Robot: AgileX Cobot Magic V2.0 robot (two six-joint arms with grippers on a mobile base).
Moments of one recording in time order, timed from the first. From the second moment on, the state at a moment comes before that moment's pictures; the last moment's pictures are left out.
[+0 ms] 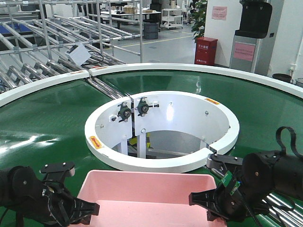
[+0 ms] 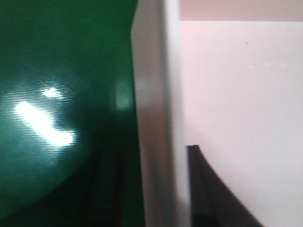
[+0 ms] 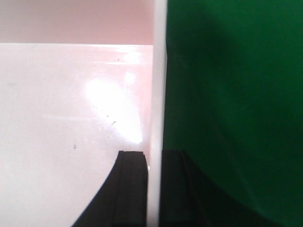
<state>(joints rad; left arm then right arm) -0.29 1.74 -1.06 -0.39 0.52 0.10 0.27 1.76 -1.17 0.06 0.67 0.30</state>
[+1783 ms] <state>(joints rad) -0.29 1.13 -1.04 -0.37 0.66 0.04 0.30 1.21 -1.16 0.10 0.72 0.27</state>
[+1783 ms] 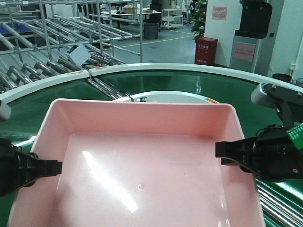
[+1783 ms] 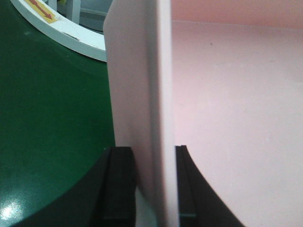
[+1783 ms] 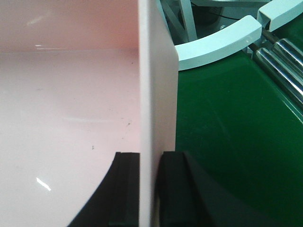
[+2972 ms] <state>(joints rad) -0.29 1.13 -1.04 -0.37 0.67 0.04 0.30 1.21 -1.16 0.10 0.72 0.27</state>
